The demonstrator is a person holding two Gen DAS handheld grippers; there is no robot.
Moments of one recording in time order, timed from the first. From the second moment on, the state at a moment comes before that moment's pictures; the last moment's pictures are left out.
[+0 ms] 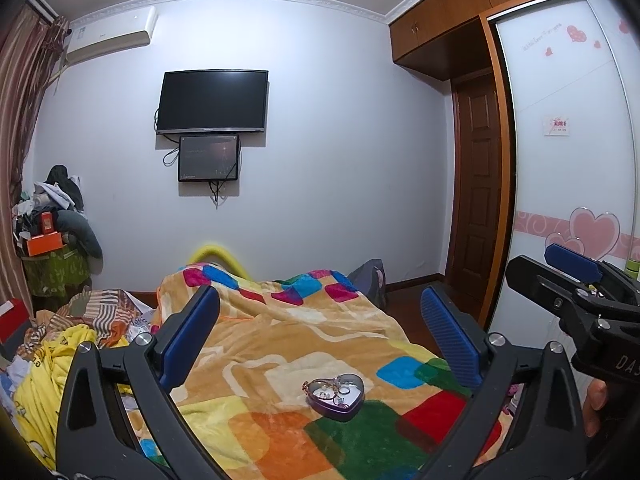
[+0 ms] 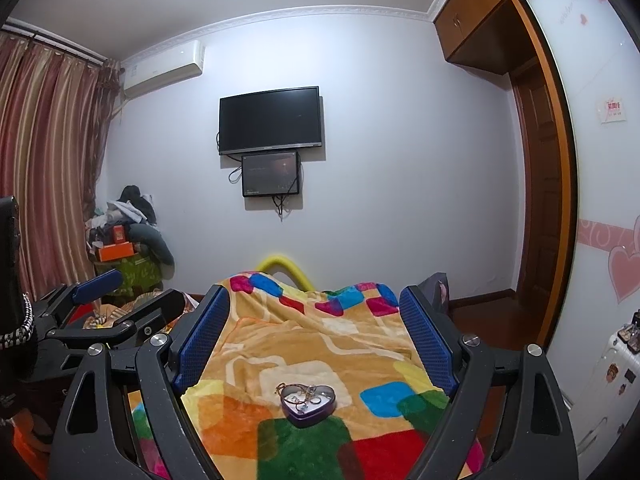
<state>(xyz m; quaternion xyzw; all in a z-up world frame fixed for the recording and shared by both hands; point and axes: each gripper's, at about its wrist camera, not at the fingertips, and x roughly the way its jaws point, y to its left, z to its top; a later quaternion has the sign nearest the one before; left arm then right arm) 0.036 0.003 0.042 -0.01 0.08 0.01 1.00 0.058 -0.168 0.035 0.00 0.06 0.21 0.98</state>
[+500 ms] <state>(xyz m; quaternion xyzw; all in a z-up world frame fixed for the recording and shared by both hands) 0.039 0.005 0.041 -0.02 0.08 0.01 1.00 0.058 -0.173 0.035 0.01 0.07 0.21 0.98</state>
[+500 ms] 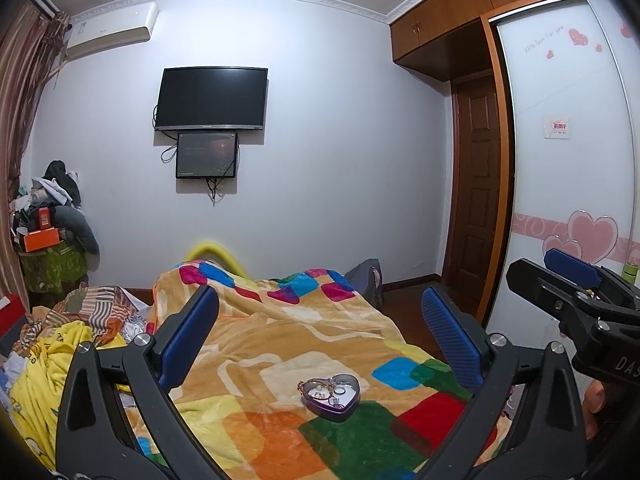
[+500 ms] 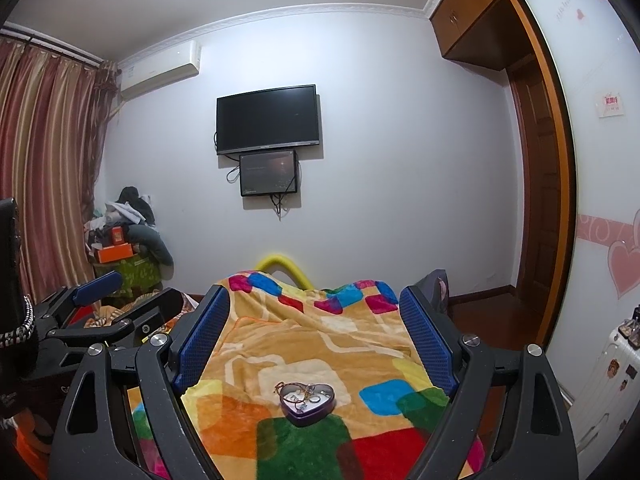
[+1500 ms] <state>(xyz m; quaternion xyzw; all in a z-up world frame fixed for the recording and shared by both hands) 0.039 0.002 0.039 -0.03 0.08 0.00 1.00 0.058 -0.174 0.035 0.01 0.07 0.21 0.98</state>
